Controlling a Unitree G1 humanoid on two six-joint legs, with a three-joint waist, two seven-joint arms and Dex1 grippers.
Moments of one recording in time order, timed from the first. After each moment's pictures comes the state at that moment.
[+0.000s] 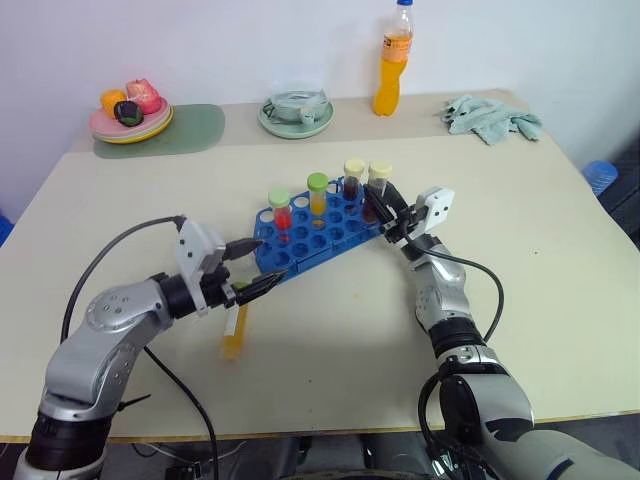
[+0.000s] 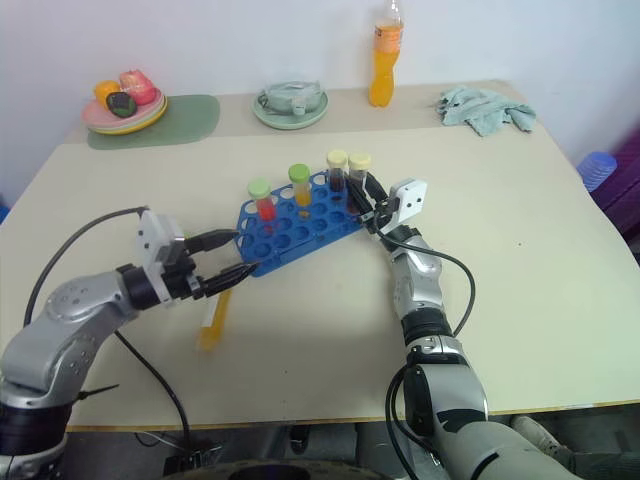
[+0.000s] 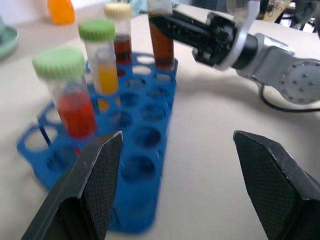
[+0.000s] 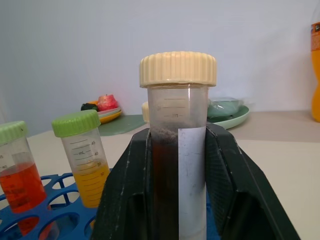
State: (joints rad) left arm -0.05 0.62 0.14 -0.49 -0.57 0.54 -0.77; right arm -0.65 -0.09 -0.17 0.75 0.35 -0.43 0.72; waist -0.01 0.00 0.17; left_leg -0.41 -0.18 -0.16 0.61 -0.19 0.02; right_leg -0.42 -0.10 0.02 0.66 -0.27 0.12
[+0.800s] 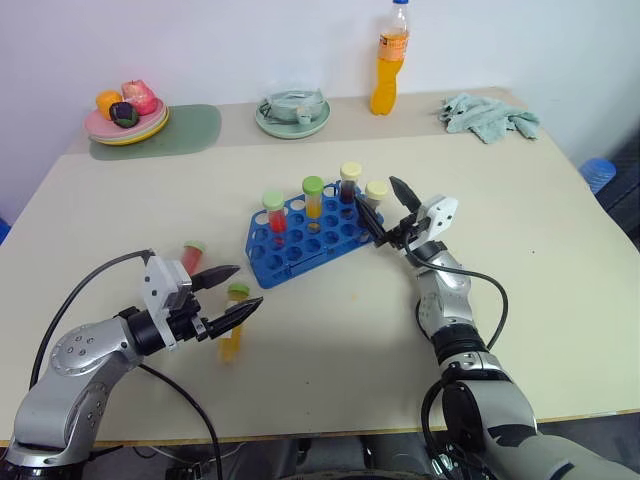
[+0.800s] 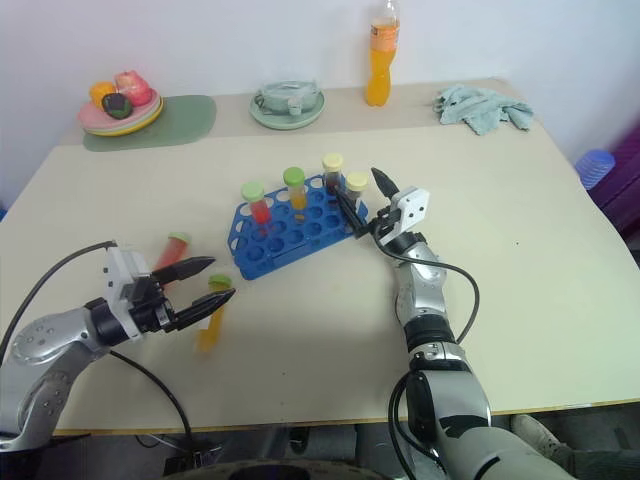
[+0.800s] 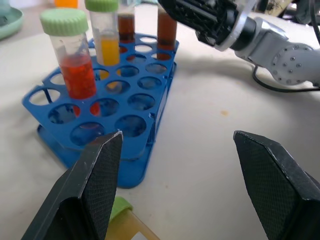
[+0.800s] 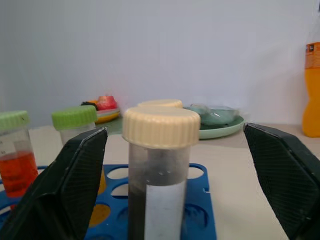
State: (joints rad) left arm 0.15 0.62 0.24 -0.47 -0.58 0.36 -0.85; right arm -0.60 -0.11 -0.16 0.73 0.32 -0.53 0.76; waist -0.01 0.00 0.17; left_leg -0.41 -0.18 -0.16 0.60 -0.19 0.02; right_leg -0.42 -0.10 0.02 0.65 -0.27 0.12
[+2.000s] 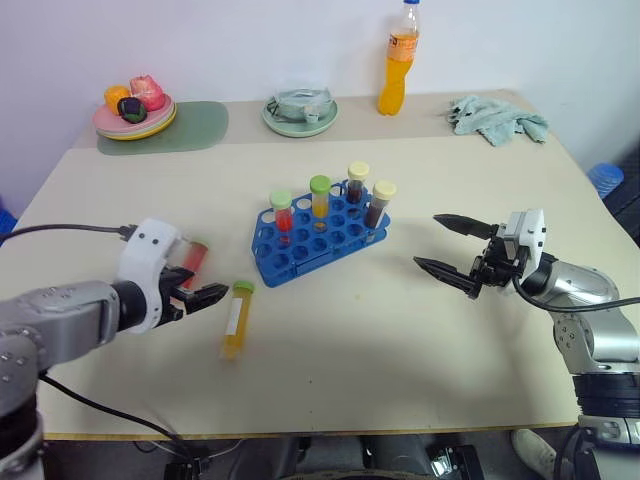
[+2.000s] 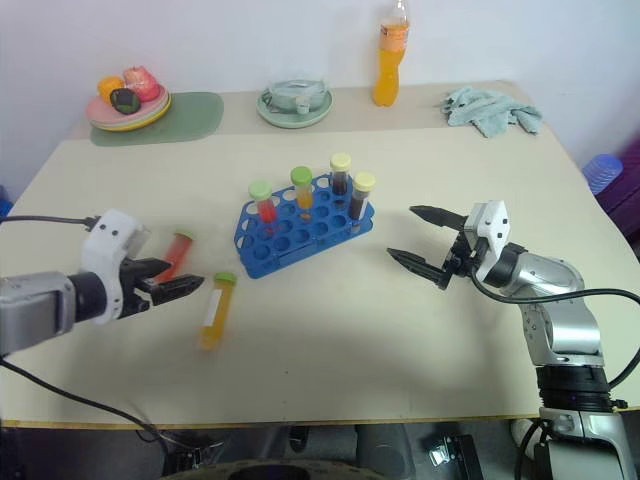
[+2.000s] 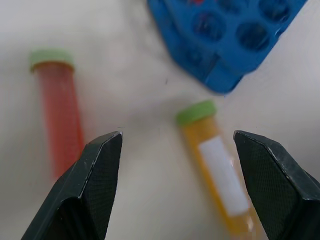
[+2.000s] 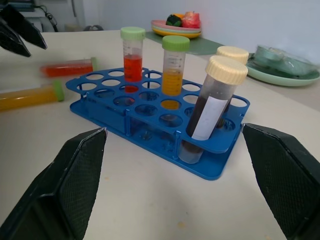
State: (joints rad) left arm -0.29 0.91 0.44 -0.57 -1.26 1.61 -0.04; right arm -0.24 -0.66 -0.17 0.04 0.51 0.07 1.11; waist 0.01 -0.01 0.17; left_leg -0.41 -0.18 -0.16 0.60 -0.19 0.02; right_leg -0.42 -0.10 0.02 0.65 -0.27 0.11
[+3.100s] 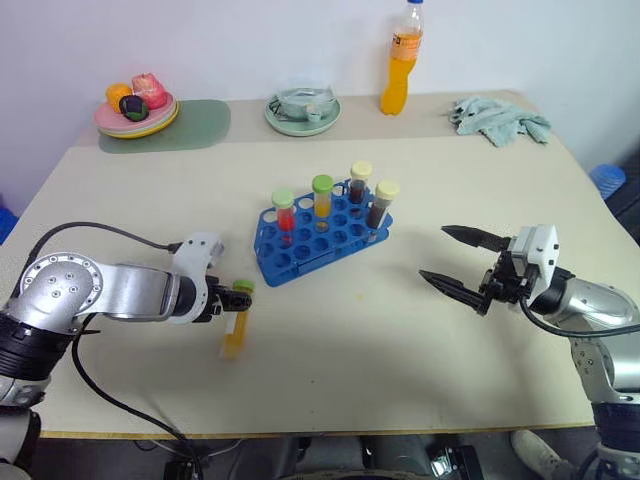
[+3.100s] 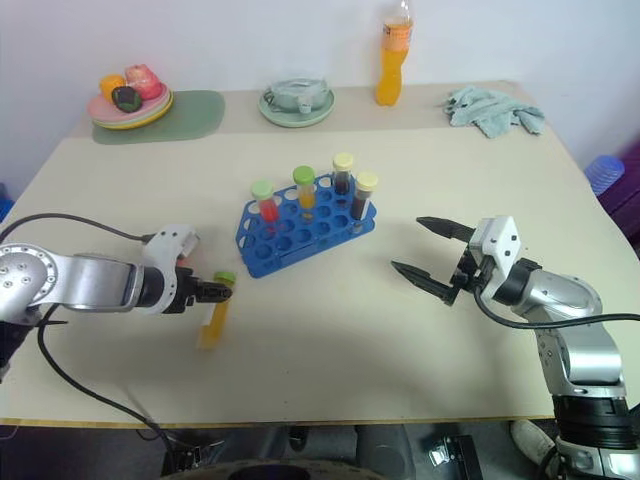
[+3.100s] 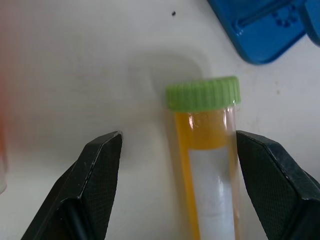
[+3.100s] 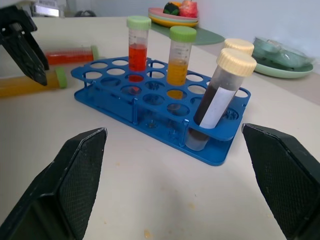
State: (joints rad) left arm -0.51 1.00 -0.23 -0.15 -1.97 1.22 0.75; right arm -0.08 -0.69 -0.24 -0.18 0.52 0.15 1.02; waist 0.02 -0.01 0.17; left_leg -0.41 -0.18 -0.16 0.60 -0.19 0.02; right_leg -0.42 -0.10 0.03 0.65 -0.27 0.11
